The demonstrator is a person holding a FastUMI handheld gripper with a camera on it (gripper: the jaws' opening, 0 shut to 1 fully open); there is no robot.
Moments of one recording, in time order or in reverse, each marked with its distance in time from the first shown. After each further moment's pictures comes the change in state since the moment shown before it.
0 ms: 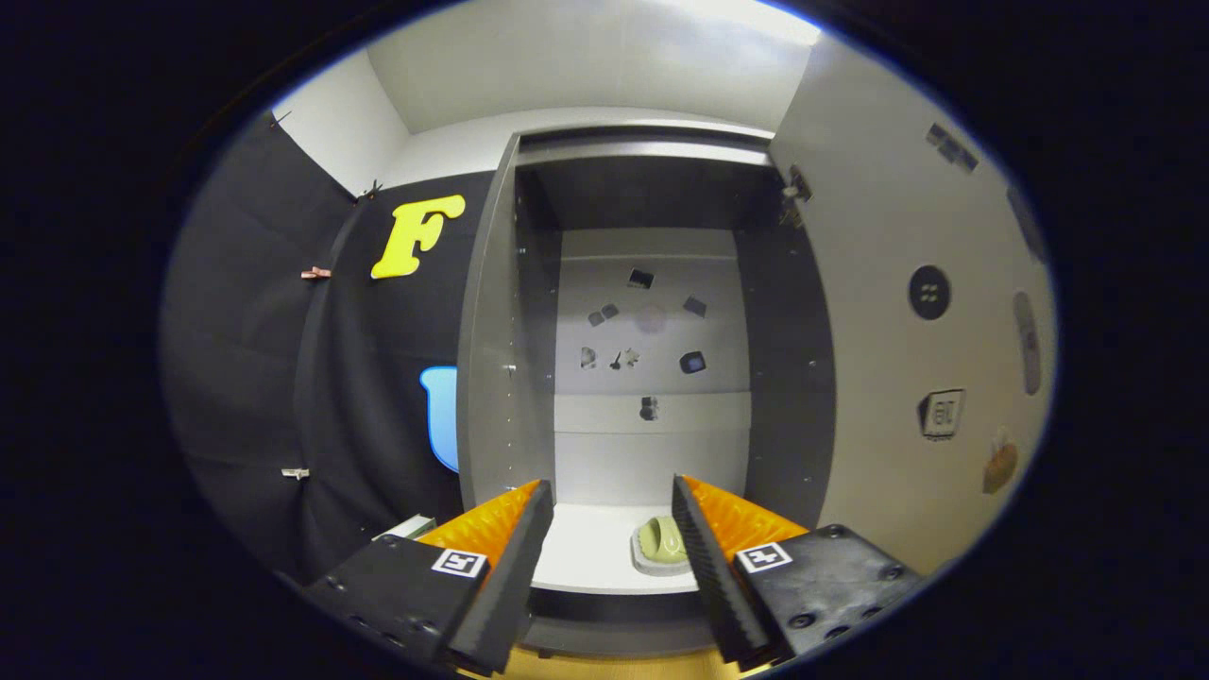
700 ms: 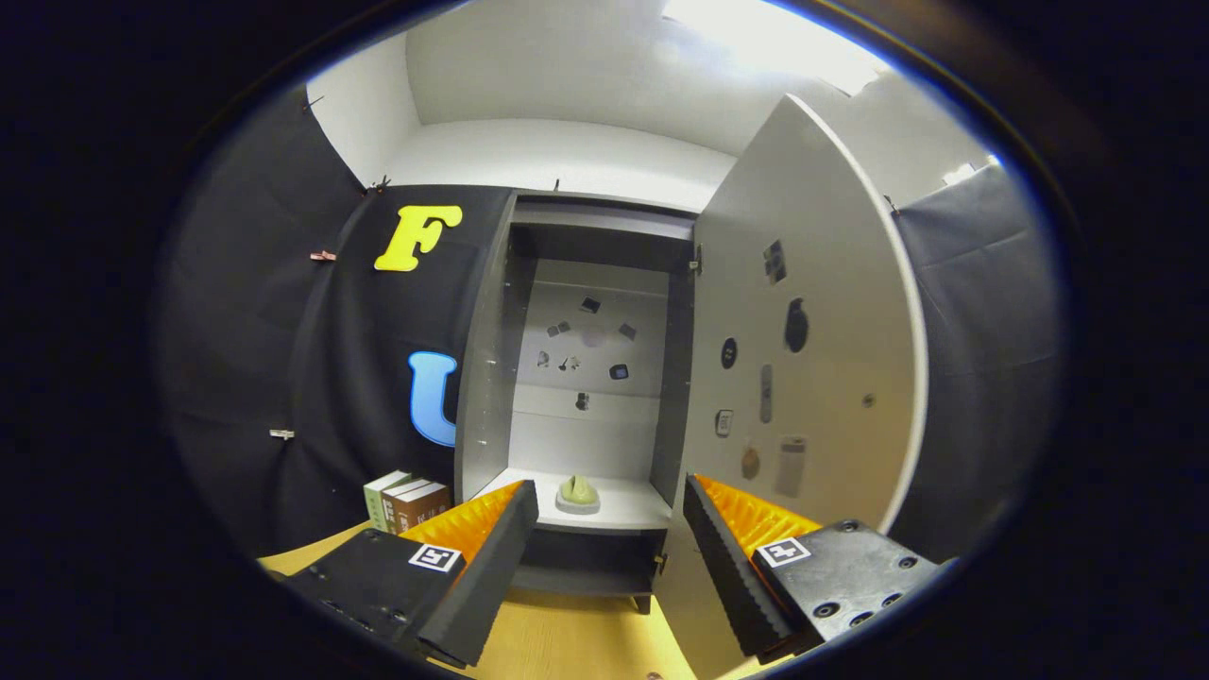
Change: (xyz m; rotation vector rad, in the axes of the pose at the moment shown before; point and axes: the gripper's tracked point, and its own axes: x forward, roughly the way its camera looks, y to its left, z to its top) arm -0.205 -0.076 0.058 -0.101 0.055 -0.070
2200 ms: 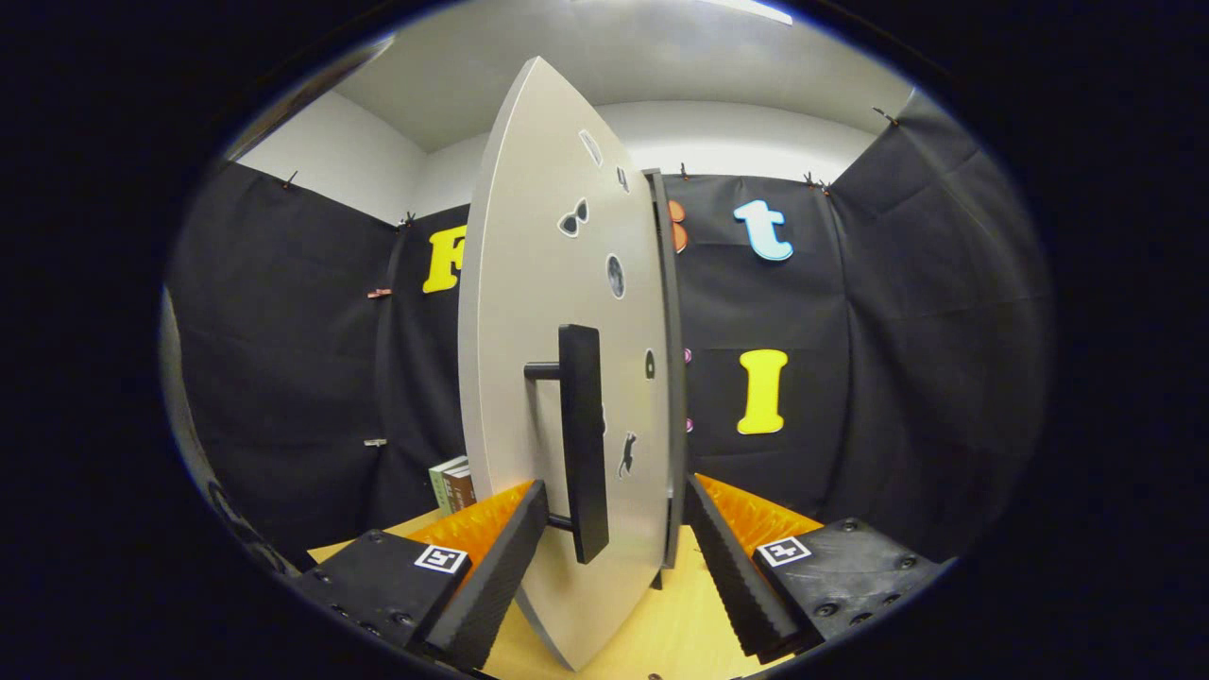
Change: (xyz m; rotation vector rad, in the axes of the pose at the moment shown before) arm 0.013 -0.114 -0.027 0.203 0.106 0.328
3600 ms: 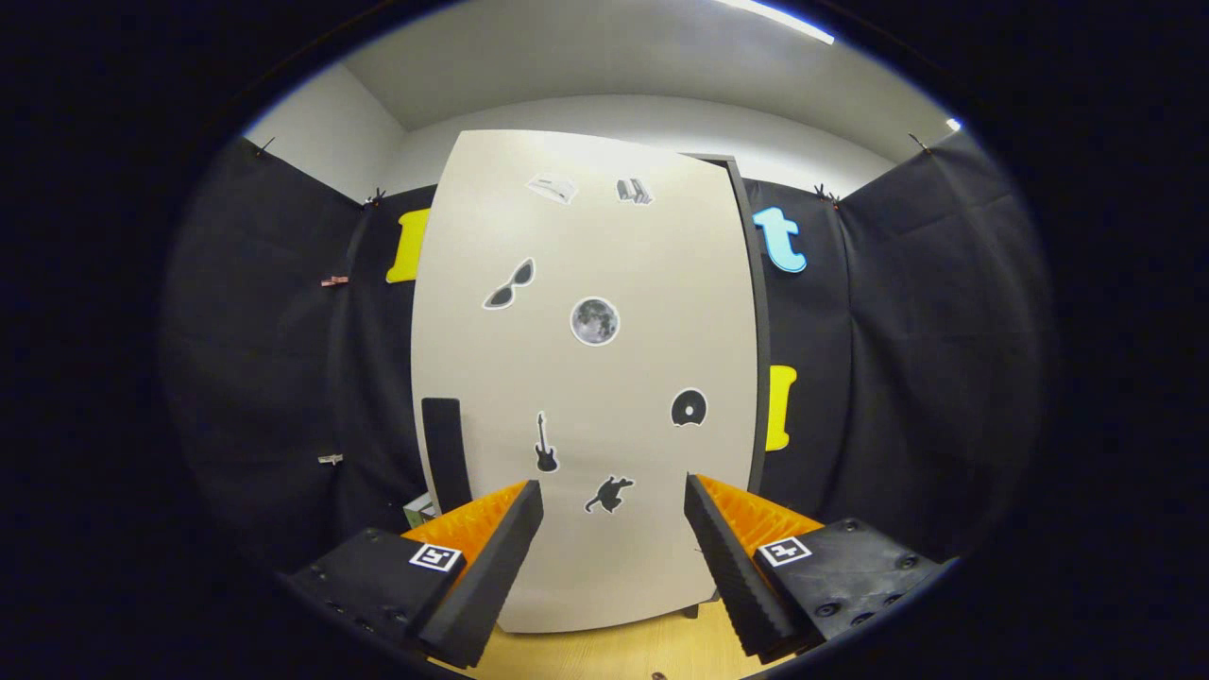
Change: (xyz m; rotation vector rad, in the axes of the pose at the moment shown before) arm 0.128 0.071 0.029 -0.034 0.001 -0.185
